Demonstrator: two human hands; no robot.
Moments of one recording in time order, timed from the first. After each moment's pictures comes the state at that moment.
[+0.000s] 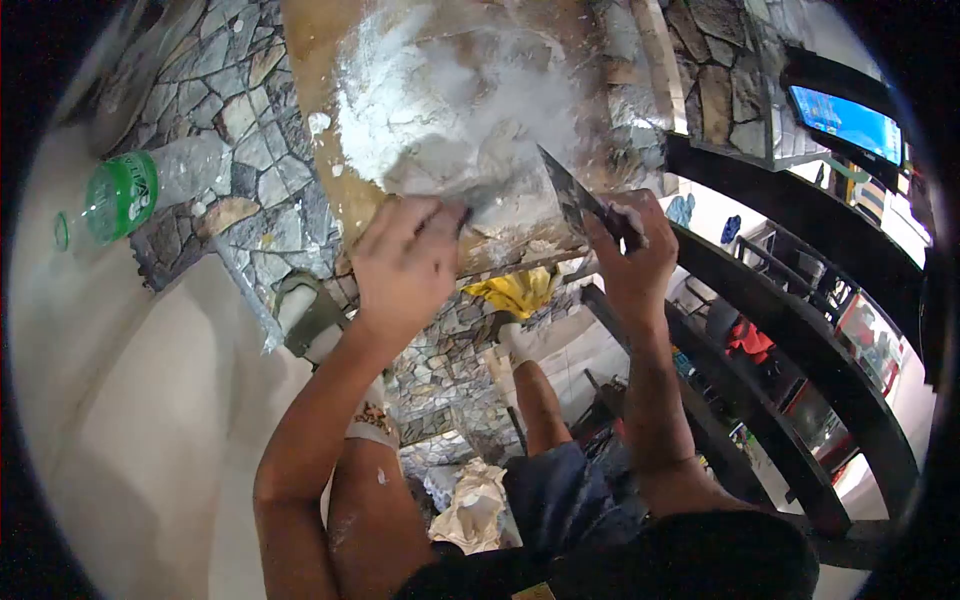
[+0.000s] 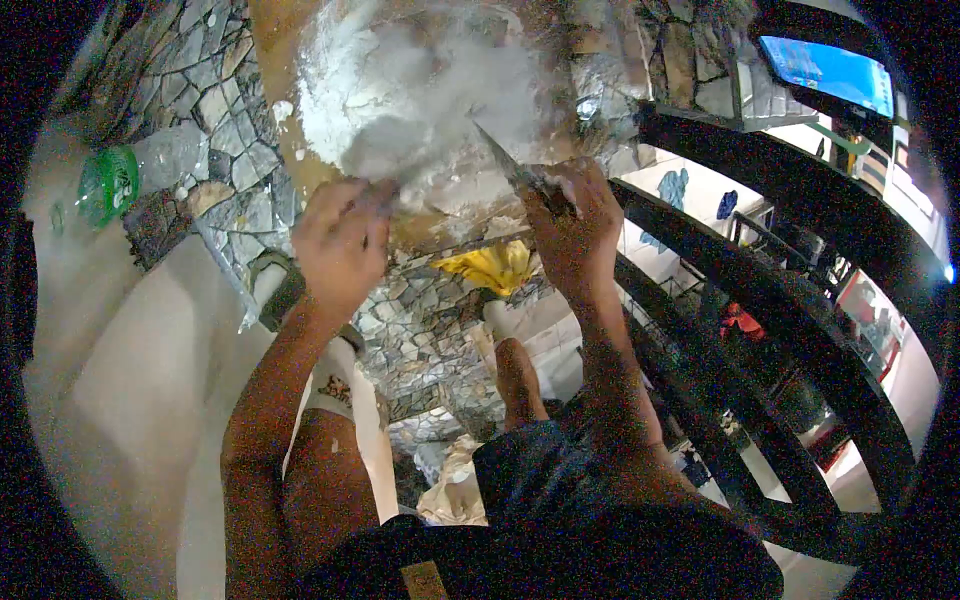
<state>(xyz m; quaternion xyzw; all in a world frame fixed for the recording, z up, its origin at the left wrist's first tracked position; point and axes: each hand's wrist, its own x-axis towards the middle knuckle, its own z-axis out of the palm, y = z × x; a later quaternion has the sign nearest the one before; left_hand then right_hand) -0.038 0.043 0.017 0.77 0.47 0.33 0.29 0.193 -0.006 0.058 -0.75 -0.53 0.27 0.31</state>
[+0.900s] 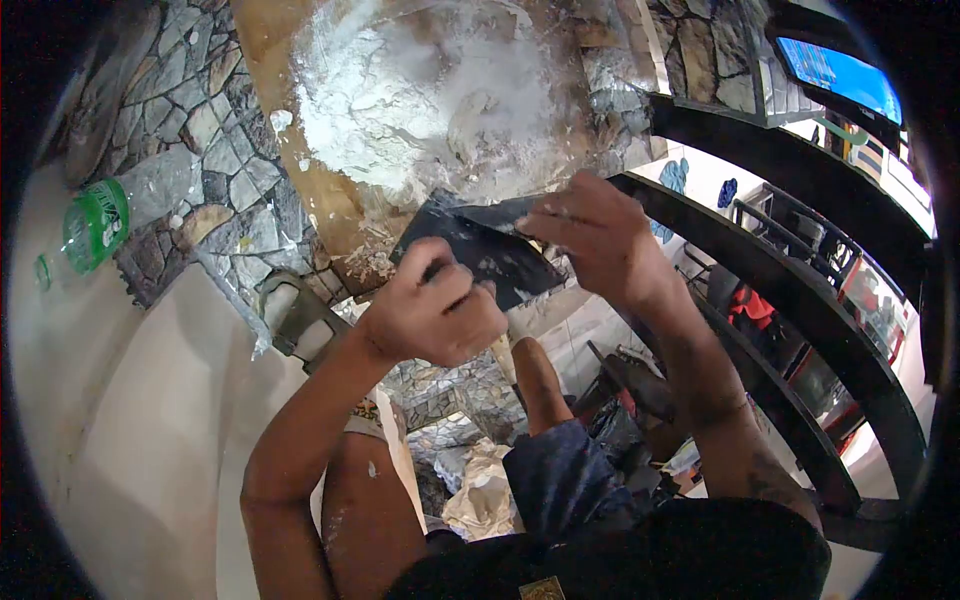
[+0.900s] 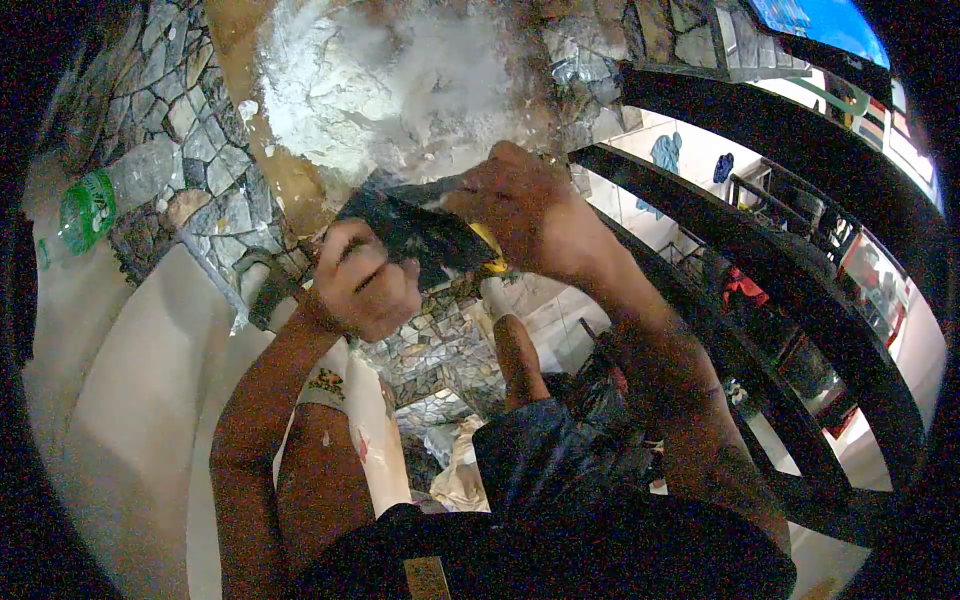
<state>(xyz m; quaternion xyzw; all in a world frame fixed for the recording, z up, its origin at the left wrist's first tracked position) -0.026 0.019 0.028 0.89 0.15 0.38 0.19 0.204 0.007 0.075 -0.48 -0.80 0.29 0.21</state>
